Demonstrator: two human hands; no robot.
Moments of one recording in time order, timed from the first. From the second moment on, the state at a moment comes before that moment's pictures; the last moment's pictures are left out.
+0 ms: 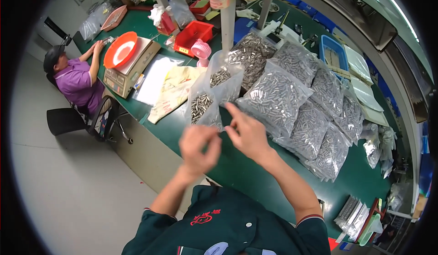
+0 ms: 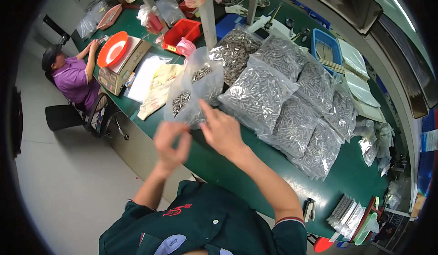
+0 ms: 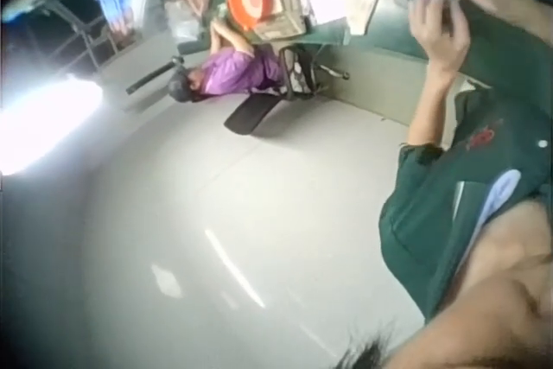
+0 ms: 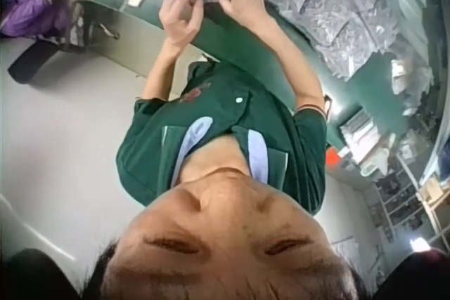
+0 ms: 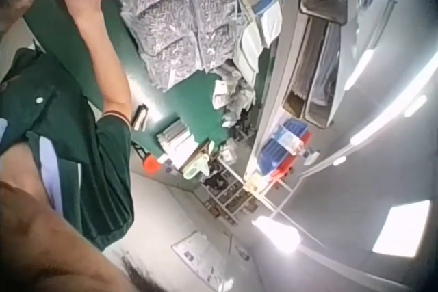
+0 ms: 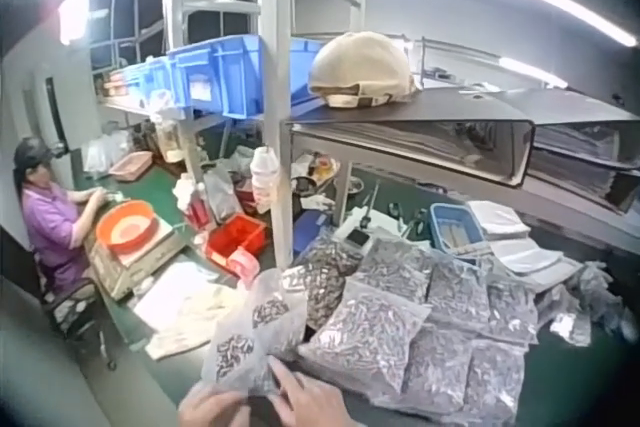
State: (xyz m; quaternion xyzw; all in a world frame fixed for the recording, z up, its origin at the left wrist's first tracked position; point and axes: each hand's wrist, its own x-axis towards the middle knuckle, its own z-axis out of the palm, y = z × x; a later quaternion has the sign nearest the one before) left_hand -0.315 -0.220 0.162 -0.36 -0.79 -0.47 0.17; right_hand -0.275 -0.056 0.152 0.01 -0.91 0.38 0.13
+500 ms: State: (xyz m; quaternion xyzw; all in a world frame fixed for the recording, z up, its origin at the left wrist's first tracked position) left_hand -0.463 -0.263 0.131 -0.31 -0.94 -0.15 0.04; right_hand -0.311 -0.072 0.119 0.24 -0.97 0.04 0.07
